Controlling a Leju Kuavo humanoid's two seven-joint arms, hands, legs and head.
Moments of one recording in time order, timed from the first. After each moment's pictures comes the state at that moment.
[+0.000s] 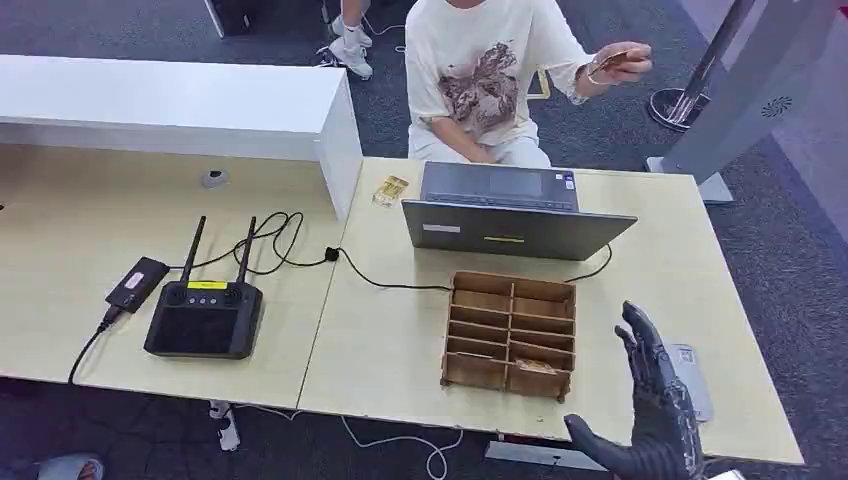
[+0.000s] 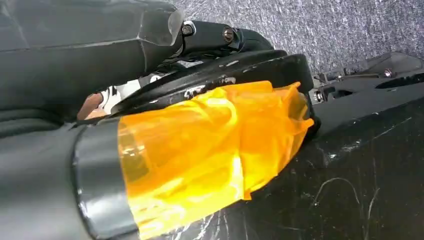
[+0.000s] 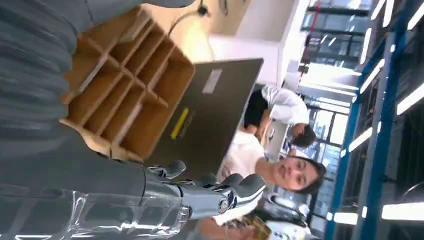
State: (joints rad) left arm -0.06 -0.25 1.17 -0.20 -1.29 0.08 -0.05; right arm 0.28 -0.33 0.36 -1.91 0.10 -0.28 -0.44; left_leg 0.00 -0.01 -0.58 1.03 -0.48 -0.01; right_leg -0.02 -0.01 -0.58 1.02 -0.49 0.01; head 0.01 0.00
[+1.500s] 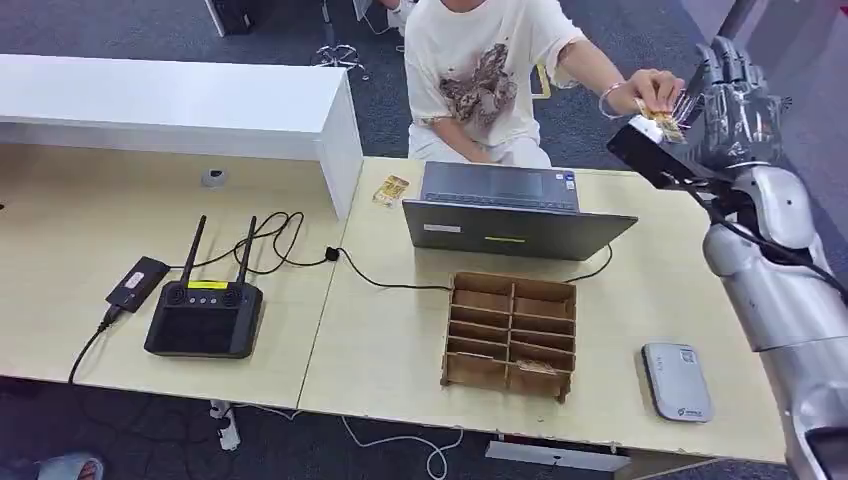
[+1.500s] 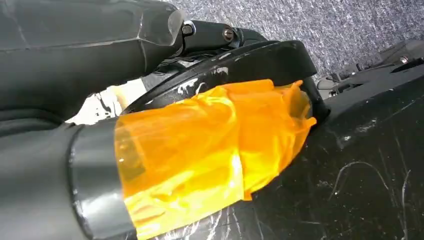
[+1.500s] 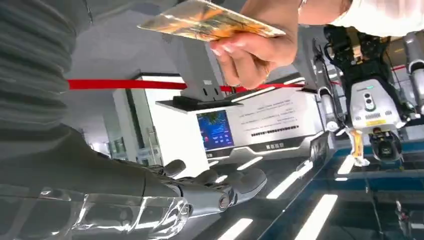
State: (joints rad) left arm -0.08 -0.23 1.11 -0.20 -1.38 0.01 0.01; right arm -0.85 -0.42 0.47 -1.04 0.89 -0.25 0.12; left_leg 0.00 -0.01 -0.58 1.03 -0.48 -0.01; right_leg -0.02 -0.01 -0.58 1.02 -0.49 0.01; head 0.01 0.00
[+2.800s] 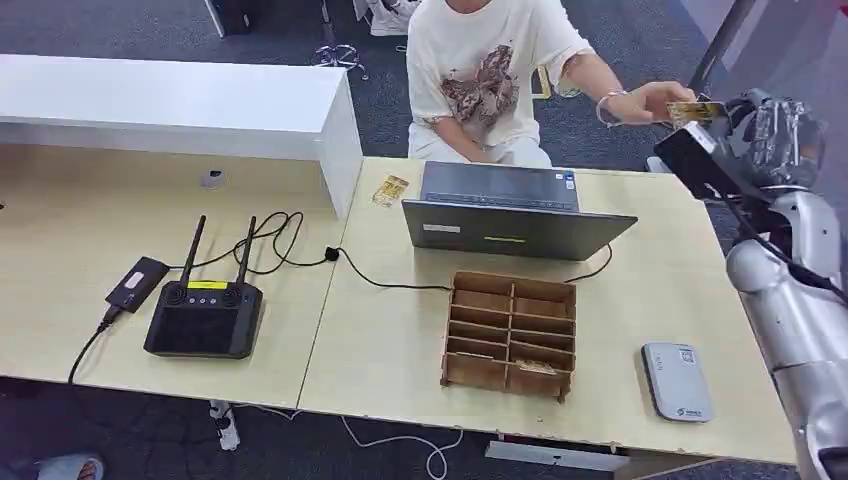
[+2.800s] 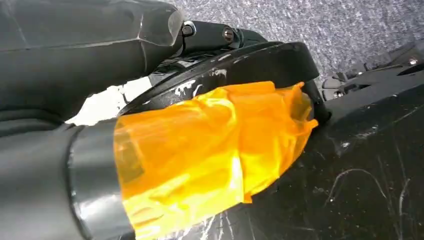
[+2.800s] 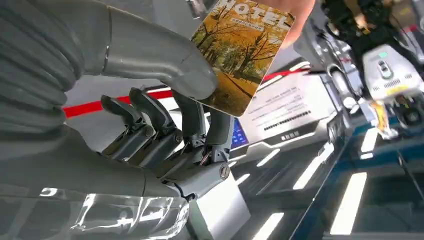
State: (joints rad) left arm -0.08 -0.24 1.11 -0.20 -1.35 0.03 0.03; right arm -0.76 -0.45 0.36 -1.05 0.76 -0.40 0.04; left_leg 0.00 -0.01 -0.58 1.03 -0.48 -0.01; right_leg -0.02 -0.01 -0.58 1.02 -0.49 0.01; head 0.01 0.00
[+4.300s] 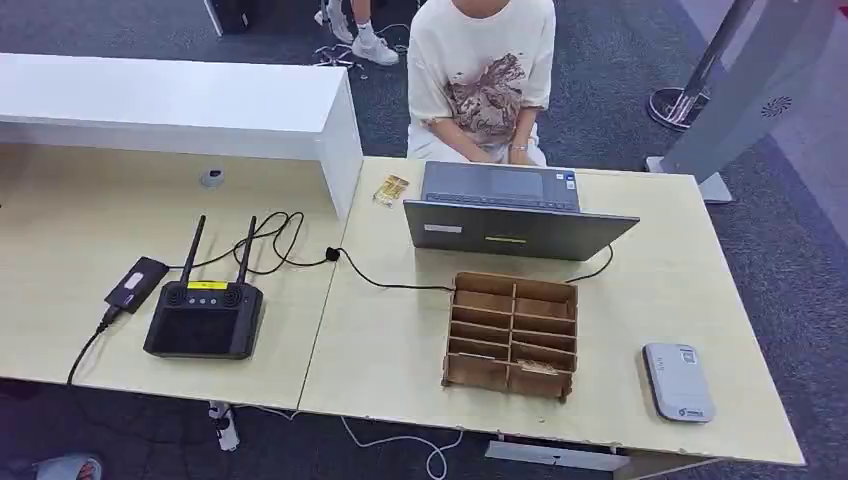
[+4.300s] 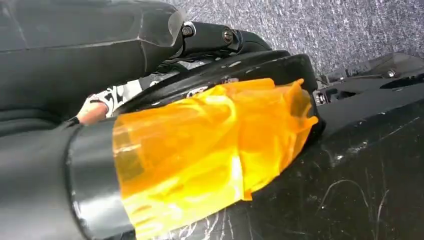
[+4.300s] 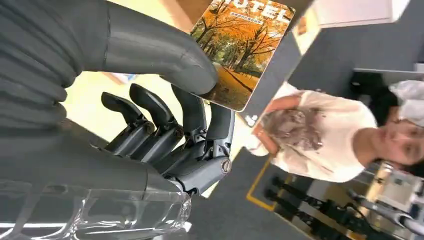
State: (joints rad) left arm -0.06 -0.25 1.17 -0.20 -1.31 0.08 -0.05; right arm 0.41 -1.02 -0.67 -1.74 -0.89 0.47 0.26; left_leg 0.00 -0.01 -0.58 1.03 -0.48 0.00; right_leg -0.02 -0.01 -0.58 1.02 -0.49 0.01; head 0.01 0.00
